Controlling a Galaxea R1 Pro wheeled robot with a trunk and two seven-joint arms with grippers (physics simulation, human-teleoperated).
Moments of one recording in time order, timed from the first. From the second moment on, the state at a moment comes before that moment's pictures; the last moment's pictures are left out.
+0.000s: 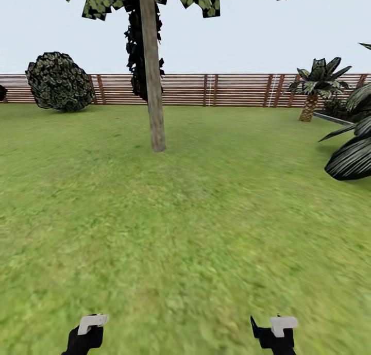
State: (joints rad) left arm -0.36 0.14 0.07 -0.31 0.04 -0.32 -0.07; right arm -0.23 -0.09 0.00 -0.52 0.00 -0.39 0.00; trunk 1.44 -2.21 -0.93
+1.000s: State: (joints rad) left arm -0.36 0.14 0.07 -0.31 0.04 -0.32 -0.07; right arm -0.23 -0.09 0.00 -0.52 0.00 -0.39 0.00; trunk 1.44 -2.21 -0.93
